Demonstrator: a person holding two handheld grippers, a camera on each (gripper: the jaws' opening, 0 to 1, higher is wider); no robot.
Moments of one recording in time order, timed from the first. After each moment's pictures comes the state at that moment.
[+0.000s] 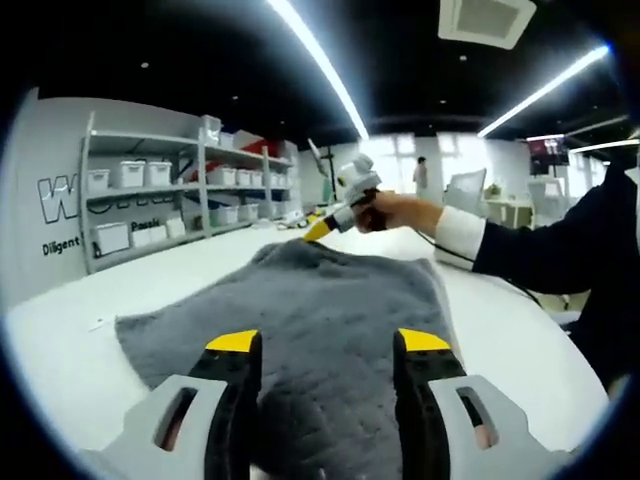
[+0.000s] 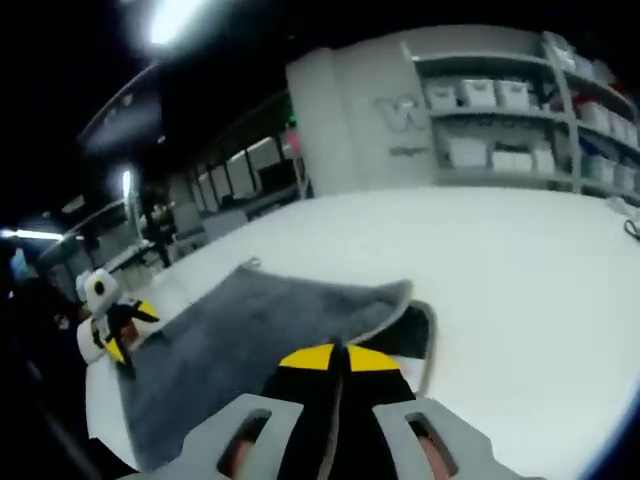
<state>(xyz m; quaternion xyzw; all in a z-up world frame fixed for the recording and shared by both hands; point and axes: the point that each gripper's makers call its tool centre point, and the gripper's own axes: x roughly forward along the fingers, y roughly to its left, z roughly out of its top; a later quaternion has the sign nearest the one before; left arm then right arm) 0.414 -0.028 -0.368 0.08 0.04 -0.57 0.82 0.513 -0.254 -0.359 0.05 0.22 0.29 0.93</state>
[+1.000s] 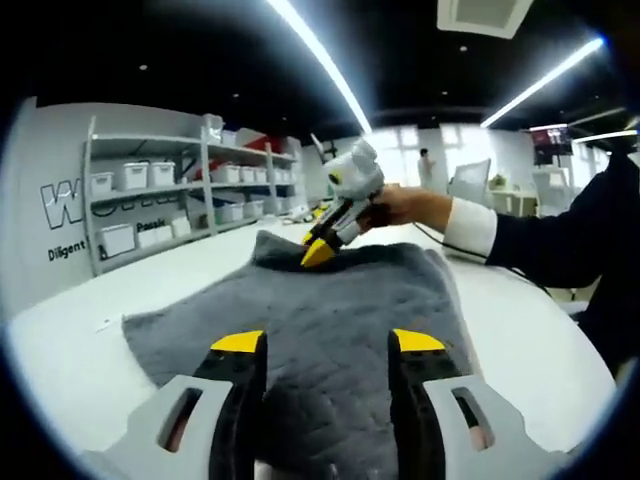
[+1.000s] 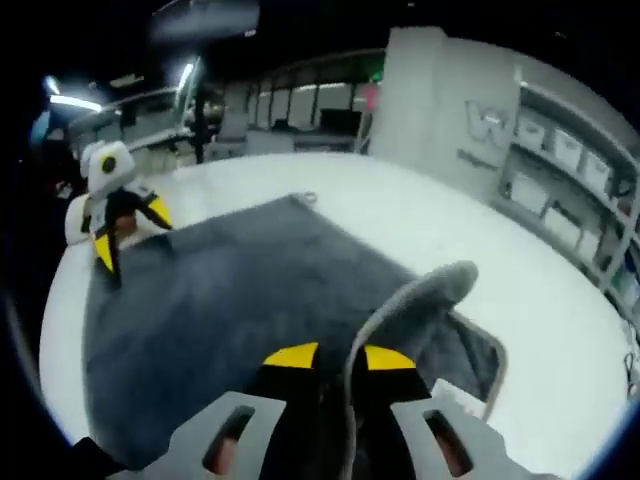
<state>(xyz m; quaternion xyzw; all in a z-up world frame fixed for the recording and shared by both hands) 0.418 -0.026 -0.375 0.10 0.05 -0.55 0.83 0.505 -0.181 -0.399 -0.19 0.24 0.37 0.88</state>
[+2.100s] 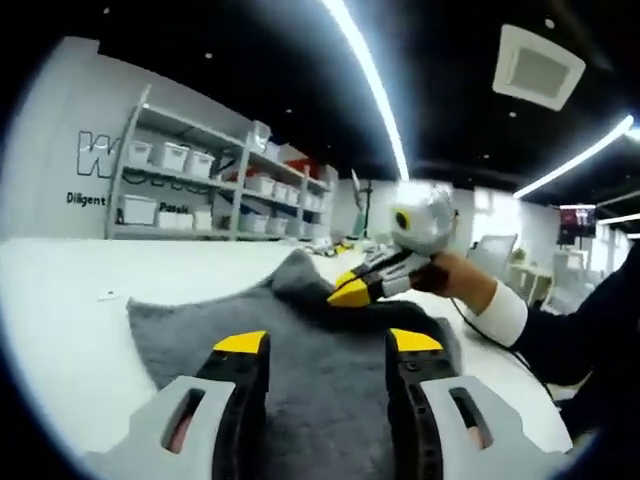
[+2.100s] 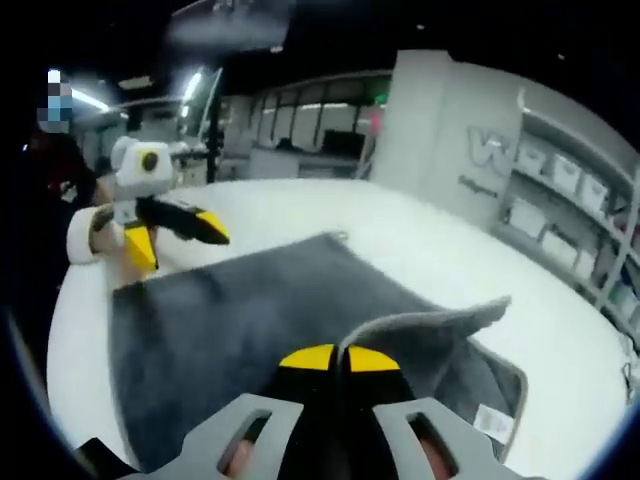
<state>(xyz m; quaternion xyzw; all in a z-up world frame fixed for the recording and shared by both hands) 0.455 -0.020 -0.336 -0.07 0.06 -0.52 0.85 0.482 -0.119 -0.361 -0.18 0.18 0.36 0.90</state>
